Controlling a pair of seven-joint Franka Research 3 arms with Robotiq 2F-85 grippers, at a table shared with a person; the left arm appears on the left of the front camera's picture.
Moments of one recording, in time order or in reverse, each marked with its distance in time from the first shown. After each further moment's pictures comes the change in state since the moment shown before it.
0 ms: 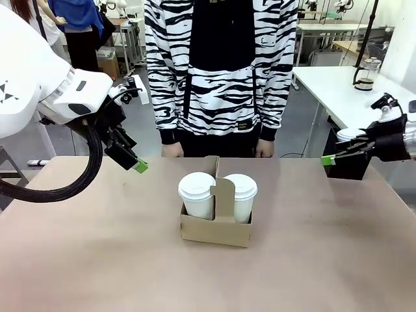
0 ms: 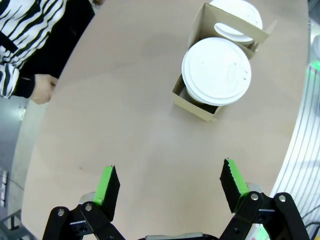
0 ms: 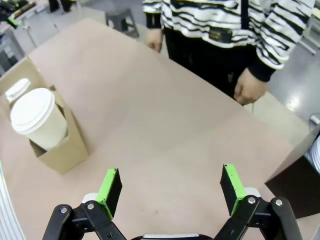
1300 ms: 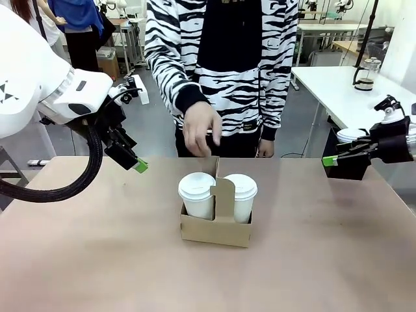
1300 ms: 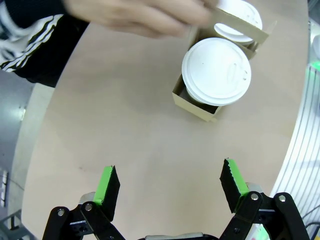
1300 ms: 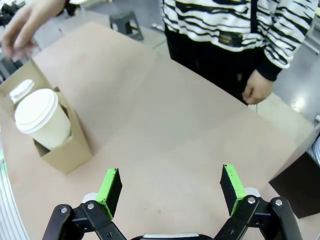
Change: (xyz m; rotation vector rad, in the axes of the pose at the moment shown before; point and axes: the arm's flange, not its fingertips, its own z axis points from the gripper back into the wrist) left arm 0.000 0.000 0.000 0.000 0.000 0.000; right arm -0.006 -0.005 0.002 0.026 -0.015 -0.022
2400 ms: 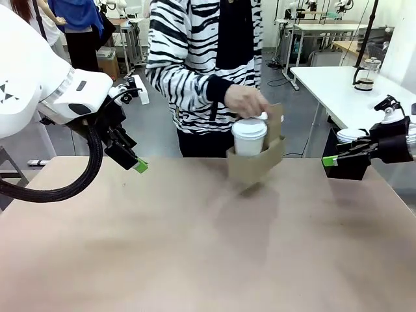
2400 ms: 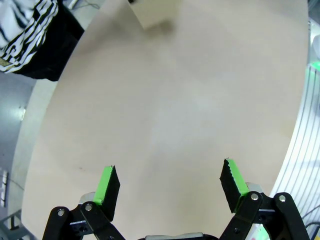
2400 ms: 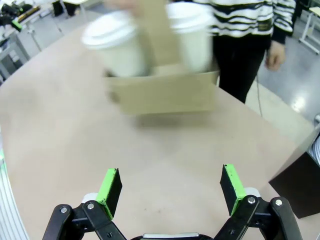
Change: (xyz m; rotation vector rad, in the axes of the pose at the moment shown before) left arm 0.000 0.000 0.000 0.000 0.000 0.000; right arm 0.000 0.000 0.000 0.000 0.000 0.000
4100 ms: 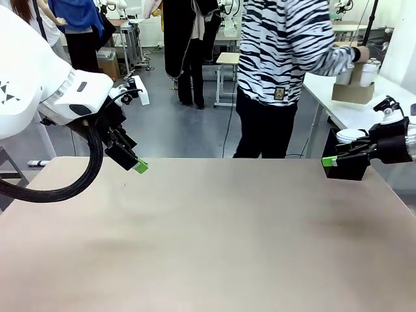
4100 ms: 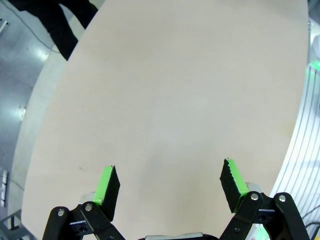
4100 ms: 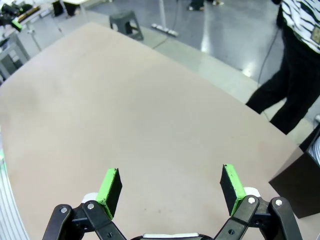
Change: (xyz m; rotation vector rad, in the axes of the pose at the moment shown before) left arm 0.000 0.000 0.000 0.000 0.000 0.000; right arm 0.000 0.000 0.000 0.000 0.000 0.000
